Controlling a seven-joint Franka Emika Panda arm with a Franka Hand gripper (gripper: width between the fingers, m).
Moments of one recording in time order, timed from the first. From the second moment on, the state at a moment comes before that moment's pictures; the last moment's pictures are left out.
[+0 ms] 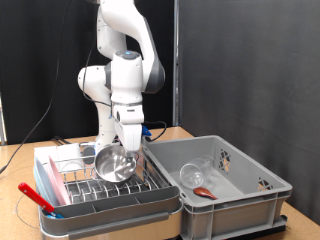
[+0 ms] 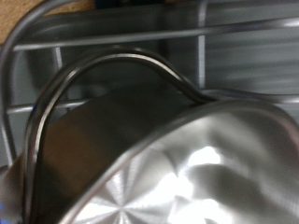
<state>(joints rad) -0.22 -0.35 0.06 -2.84 -0.01 2.53 -0.82</state>
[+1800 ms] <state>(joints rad) -0.49 -0.11 0.03 -2.59 -0.04 2.60 -0.95</state>
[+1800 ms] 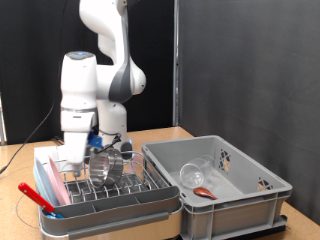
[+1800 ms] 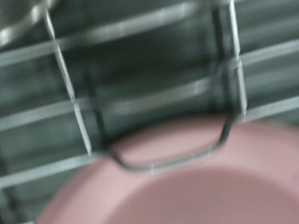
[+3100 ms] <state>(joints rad) -0.38 -0.29 0.18 -2.65 0.04 2.41 -0.85</state>
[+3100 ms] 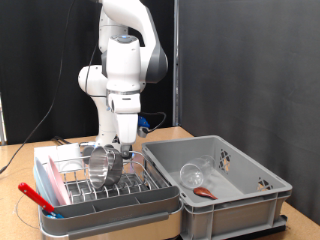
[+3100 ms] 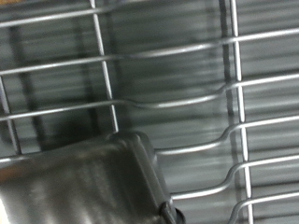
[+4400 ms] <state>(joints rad) -0.73 -0.18 0.16 -2.63 -0.54 2.61 -0.61</state>
